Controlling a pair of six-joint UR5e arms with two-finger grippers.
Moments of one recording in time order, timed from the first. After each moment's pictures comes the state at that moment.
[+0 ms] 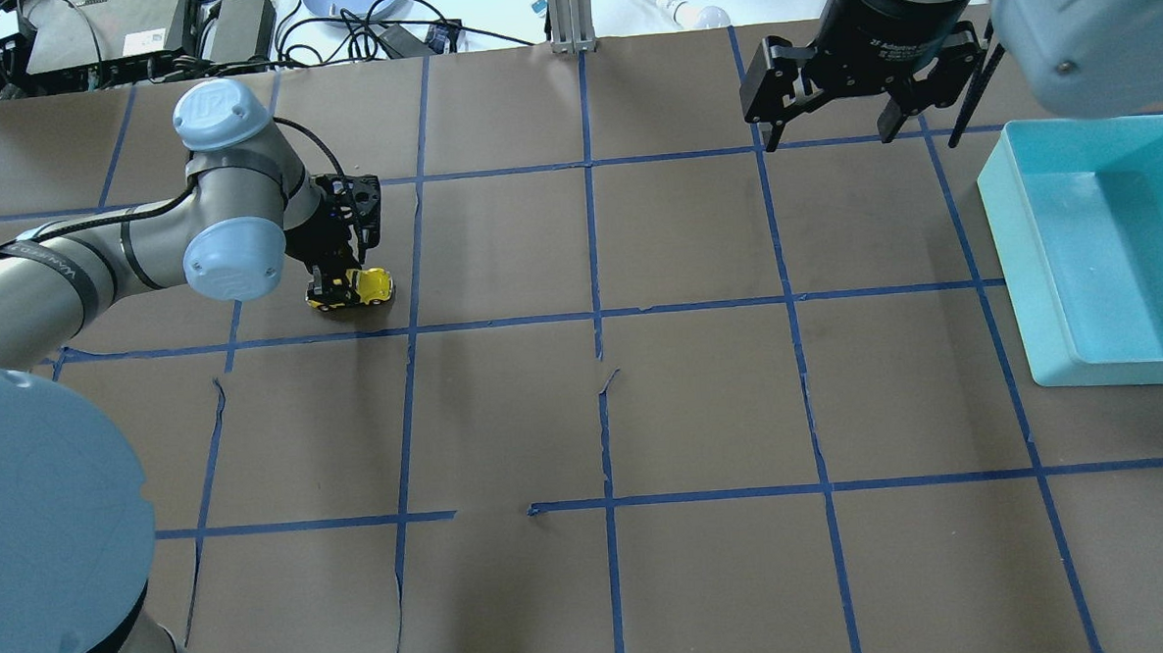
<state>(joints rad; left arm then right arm) -1.38 -2.06 -1.77 -0.91 1.52 1.68 1.64 -1.55 1.51 -1.65 -1.55 0.07</state>
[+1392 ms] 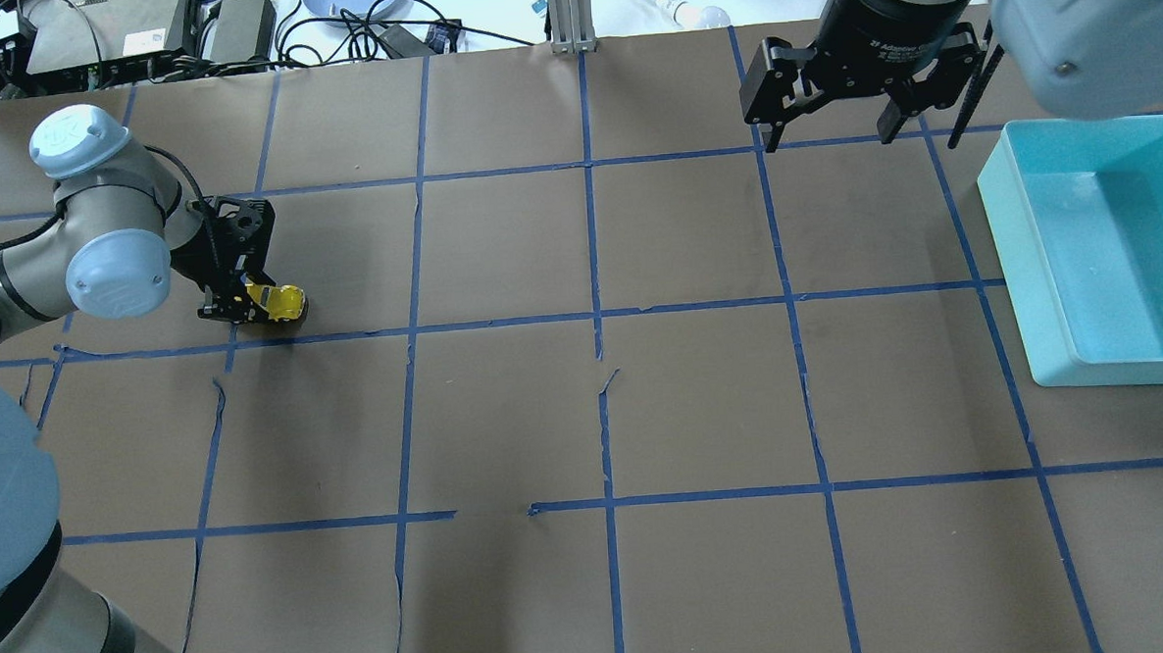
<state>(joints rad) -1.23 -2.05 -1.78 -0.91 1.53 1.96 1.64 -1.55 1.51 -1.65 -1.55 0.07</state>
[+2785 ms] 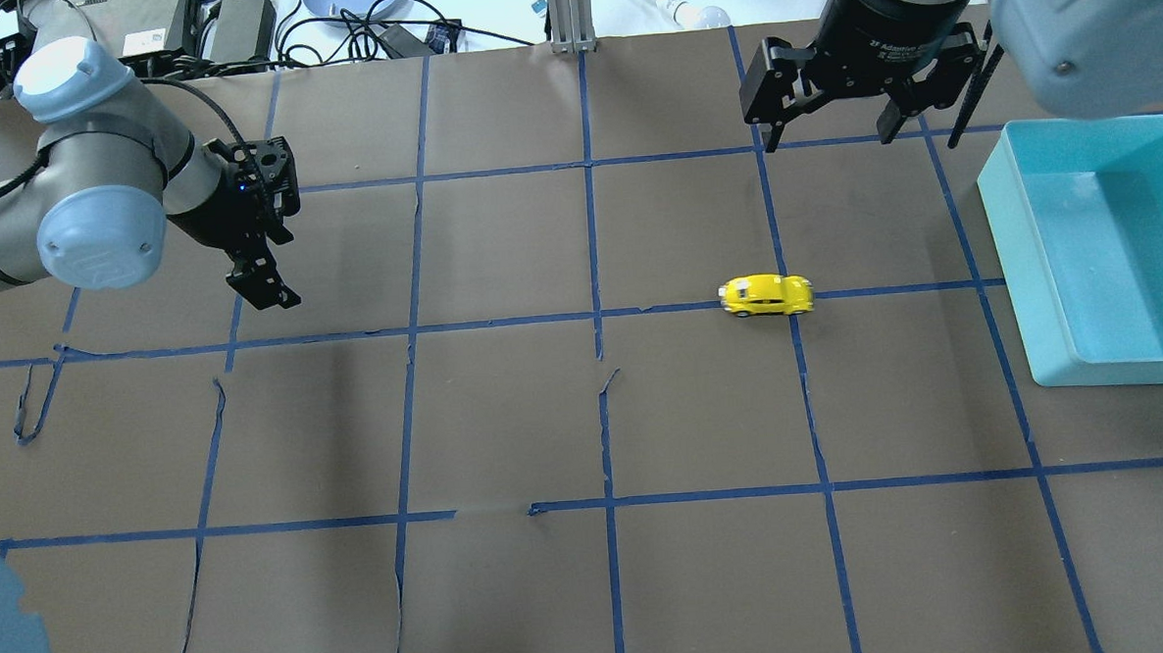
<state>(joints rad) -1.38 -1.79 -1.76 -1.20 1.47 1.37 1.64 -1.55 1.51 -1.65 -1.55 0.07</state>
